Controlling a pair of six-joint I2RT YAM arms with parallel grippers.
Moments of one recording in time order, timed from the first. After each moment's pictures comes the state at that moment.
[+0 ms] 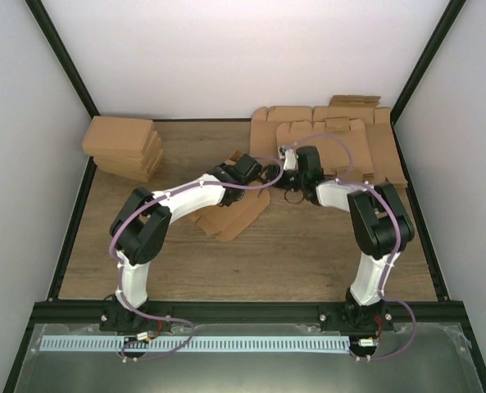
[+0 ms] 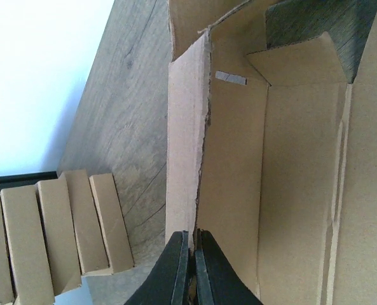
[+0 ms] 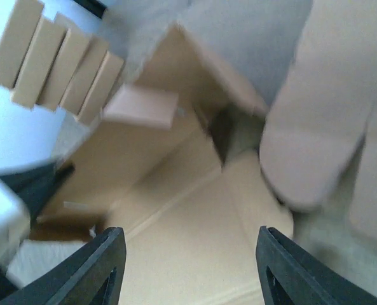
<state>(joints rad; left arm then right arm) -0.74 1.98 1.45 -0.56 -0.77 0.31 0.34 1.80 0.93 0.28 -0.58 0.54</state>
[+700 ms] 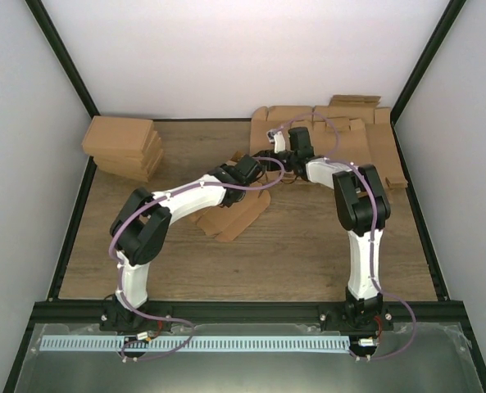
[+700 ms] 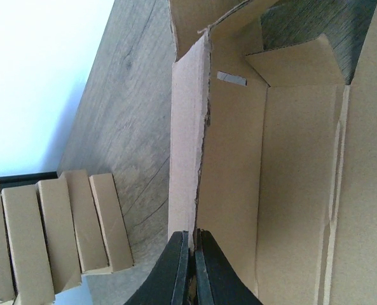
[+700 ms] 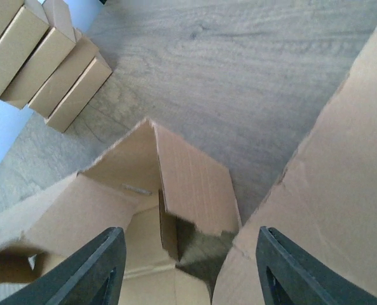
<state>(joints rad) -0.75 1.97 1.45 -0.57 -0.77 0.30 0.30 2.12 1.39 0.12 -0.67 0.26</state>
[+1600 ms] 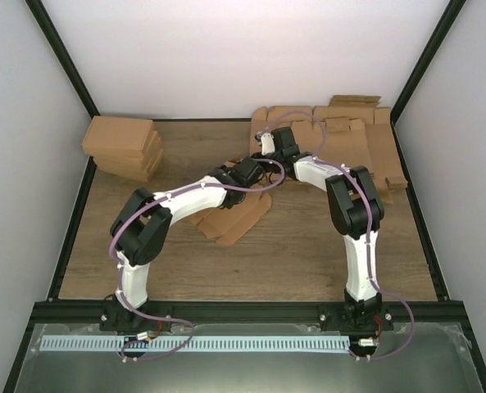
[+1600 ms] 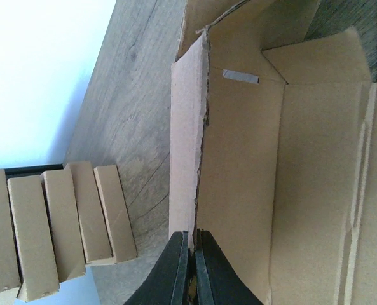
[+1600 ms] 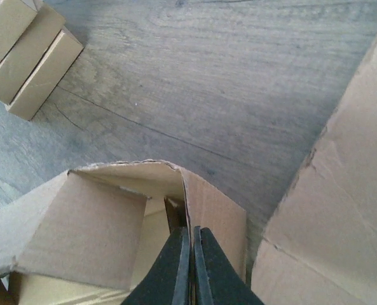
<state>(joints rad) -0.76 1.97 1.44 -0.58 -0.81 0.29 0.41 2.14 1.51 -0.07 -0.48 0.26</state>
